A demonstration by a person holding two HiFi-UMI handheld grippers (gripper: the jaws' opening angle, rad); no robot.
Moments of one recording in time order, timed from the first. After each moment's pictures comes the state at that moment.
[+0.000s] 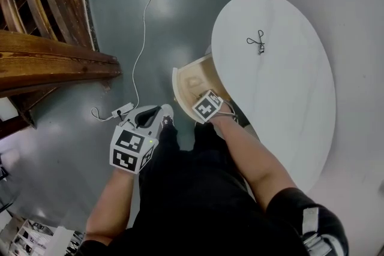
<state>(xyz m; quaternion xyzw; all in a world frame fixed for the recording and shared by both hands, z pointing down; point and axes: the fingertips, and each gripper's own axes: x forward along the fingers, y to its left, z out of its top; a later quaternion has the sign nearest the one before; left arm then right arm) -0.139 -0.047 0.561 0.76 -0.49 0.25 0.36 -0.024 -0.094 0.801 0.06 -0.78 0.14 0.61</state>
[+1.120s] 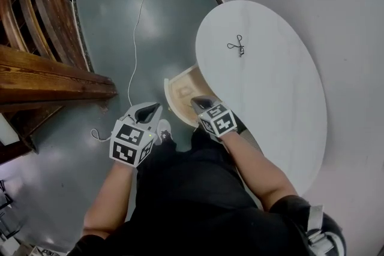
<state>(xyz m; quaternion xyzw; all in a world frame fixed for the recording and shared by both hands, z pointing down) -0.134 -0.068 0.521 0.80 -0.46 0.24 0.30 -0.039 -0.109 0.646 0.18 -0.88 0.21 0.38</state>
